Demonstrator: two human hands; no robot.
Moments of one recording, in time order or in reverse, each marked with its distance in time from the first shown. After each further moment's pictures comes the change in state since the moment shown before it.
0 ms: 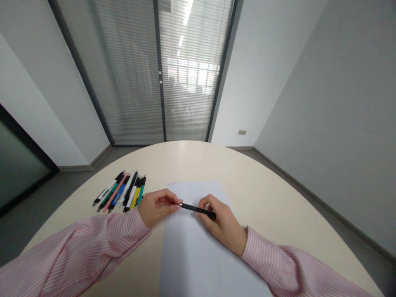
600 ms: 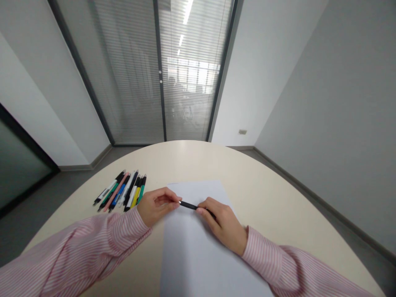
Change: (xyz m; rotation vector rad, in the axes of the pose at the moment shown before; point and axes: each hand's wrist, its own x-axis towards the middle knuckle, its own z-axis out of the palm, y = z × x) left_hand 0.001 0.003 -0.003 0.015 0.012 0.011; right_hand 0.000 0.000 -0.001 -0.029 -0.059 -0.074
